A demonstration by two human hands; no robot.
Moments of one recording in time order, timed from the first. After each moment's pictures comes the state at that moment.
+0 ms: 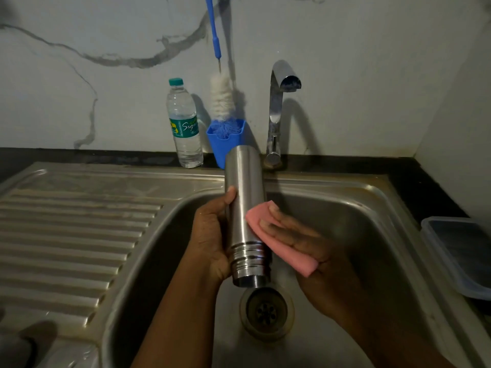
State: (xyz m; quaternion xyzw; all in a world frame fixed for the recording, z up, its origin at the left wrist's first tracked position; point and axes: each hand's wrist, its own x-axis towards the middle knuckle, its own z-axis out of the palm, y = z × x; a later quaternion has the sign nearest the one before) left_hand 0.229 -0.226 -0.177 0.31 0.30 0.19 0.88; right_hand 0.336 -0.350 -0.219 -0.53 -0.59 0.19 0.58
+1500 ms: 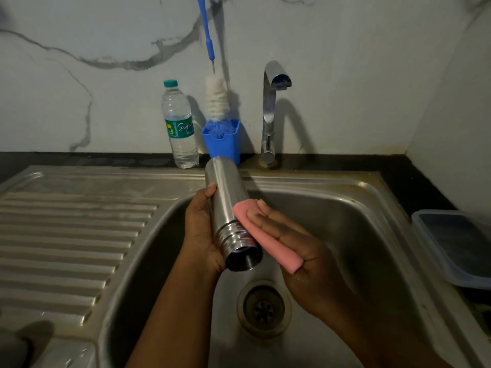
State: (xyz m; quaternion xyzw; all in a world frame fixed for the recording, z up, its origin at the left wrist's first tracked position) left_hand 0.229 -0.228 -0.169 0.24 0.31 0.25 0.89; right_hand 0.321 -0.353 -0.218 -0.55 -0.60 0.10 0.57
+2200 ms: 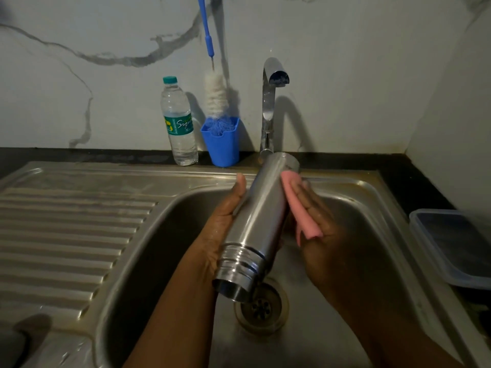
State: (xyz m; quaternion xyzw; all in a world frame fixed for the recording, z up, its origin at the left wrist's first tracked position) left_hand 0.233 -0.236 -0.173 0.35 0.24 0.04 0.90; right_hand 0.349 -0.352 -0.218 -0.59 -0.48 0.09 0.64
